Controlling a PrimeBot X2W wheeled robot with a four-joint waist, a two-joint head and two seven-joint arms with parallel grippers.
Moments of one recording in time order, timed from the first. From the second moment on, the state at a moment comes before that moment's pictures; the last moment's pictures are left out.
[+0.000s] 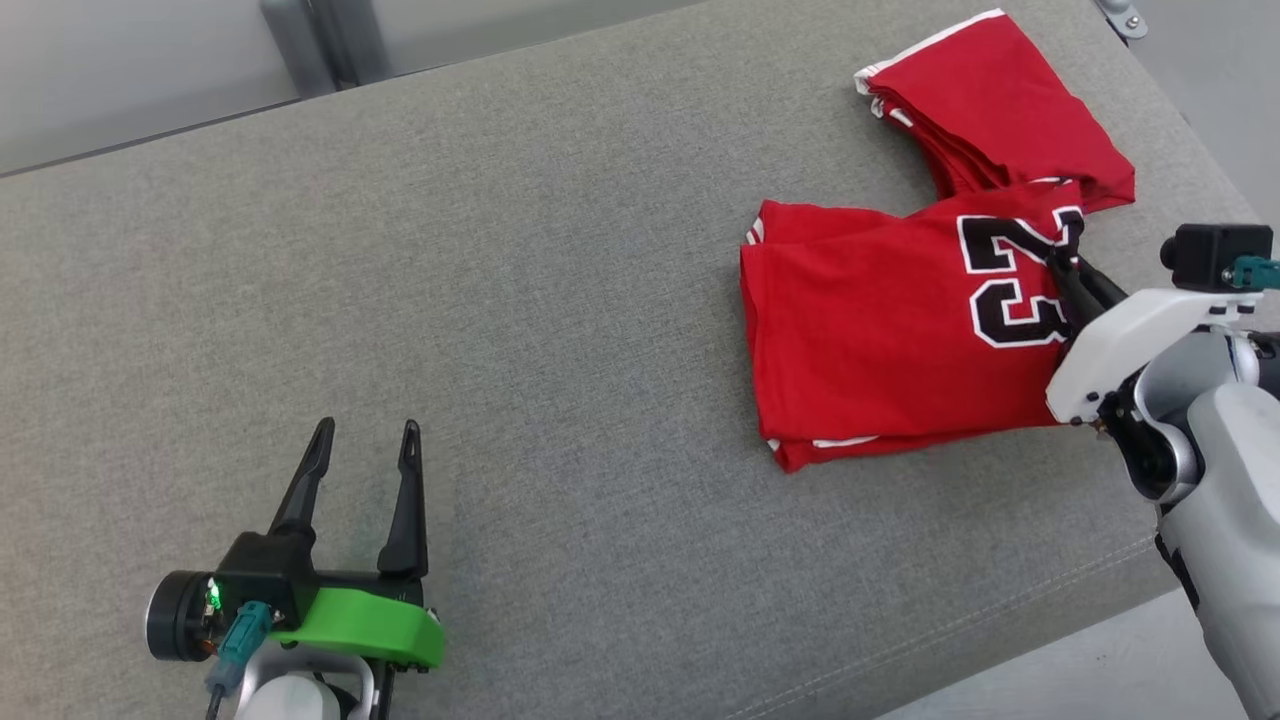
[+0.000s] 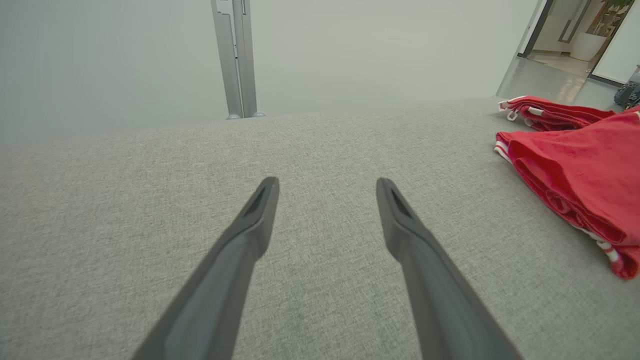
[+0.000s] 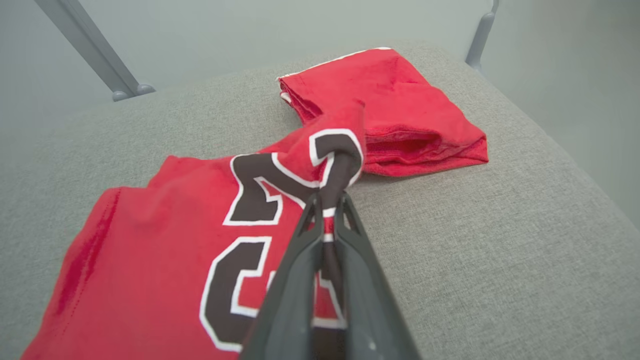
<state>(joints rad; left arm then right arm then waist) -0.09 0.10 -0.15 0.18 -0.19 -0.03 -0.26 -0.58 -0.35 0.20 0.59 0.54 0.13 0.06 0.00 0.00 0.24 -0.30</state>
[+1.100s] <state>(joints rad) -0.11 0.08 -0.18 0.16 -0.17 -0.04 -0.26 -1.00 -0.67 0.17 0.85 0.22 0.13 0.17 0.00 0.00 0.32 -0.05</state>
